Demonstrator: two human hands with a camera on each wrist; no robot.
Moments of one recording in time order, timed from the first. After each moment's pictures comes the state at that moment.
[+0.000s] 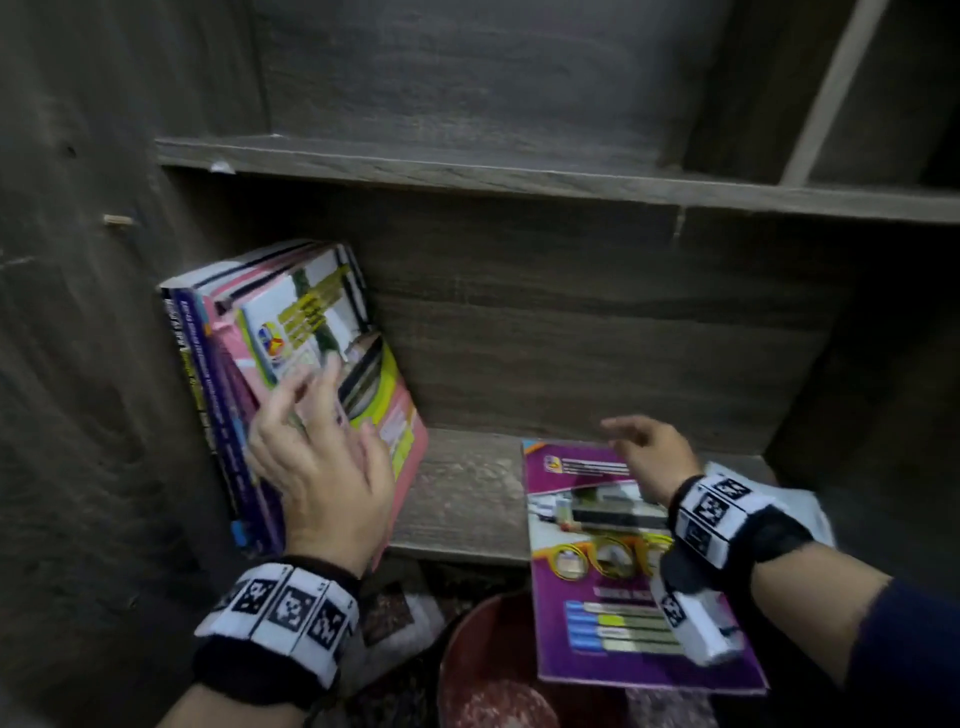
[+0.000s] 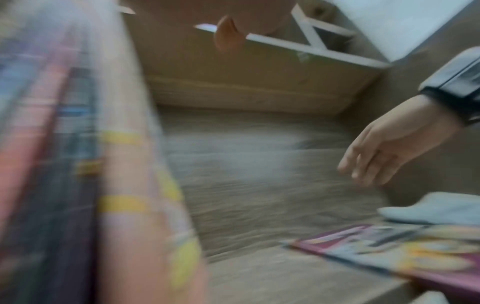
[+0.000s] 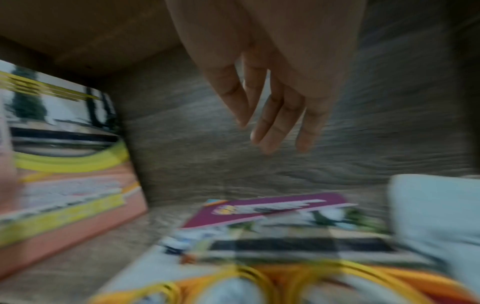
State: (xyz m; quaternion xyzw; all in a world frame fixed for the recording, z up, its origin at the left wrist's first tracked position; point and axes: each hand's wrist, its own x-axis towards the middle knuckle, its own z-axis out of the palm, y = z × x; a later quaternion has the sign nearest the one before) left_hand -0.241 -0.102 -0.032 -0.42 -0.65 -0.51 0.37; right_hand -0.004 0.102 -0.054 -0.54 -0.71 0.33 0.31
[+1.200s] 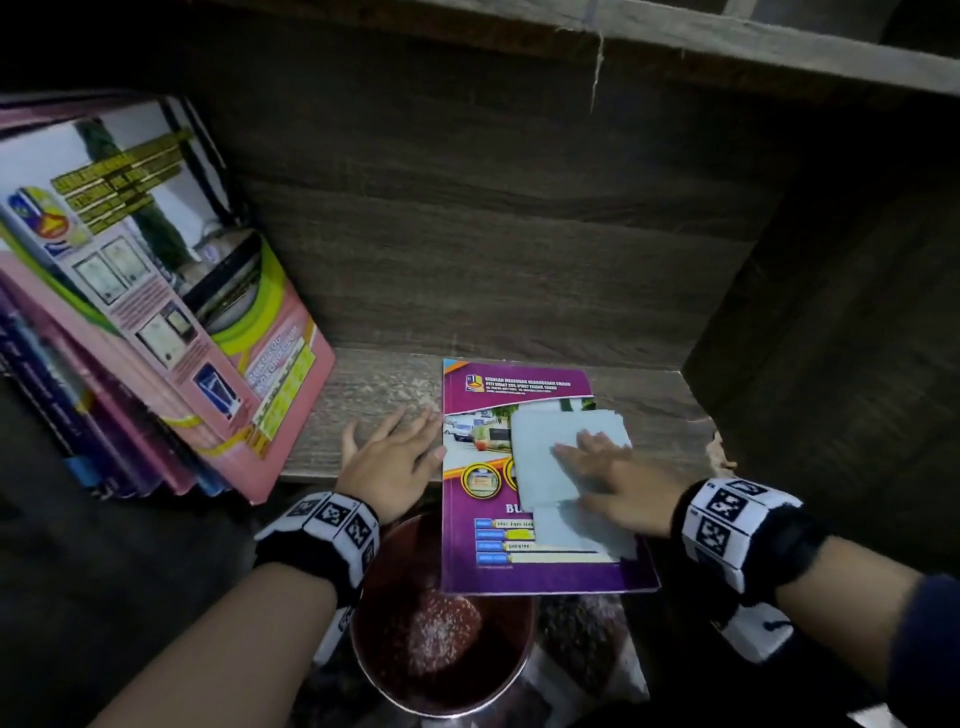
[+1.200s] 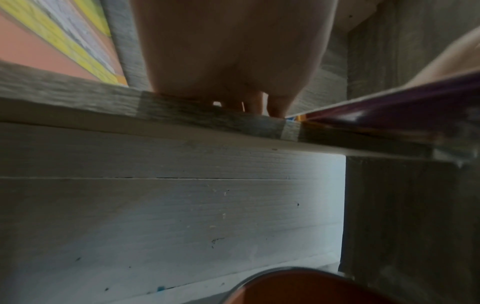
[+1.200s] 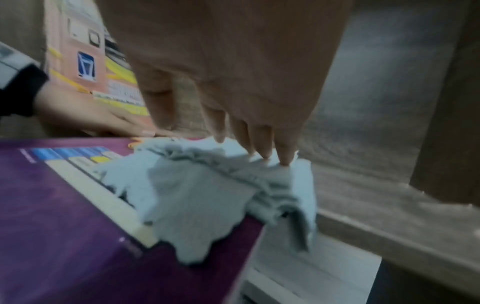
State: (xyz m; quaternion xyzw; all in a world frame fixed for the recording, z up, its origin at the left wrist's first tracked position) left_hand -0.180 -0.014 -0.150 -0.63 -0.76 -0.08 -0.14; right_hand 0.091 0.062 -0.080 -0.43 -0.87 0.18 -0.16
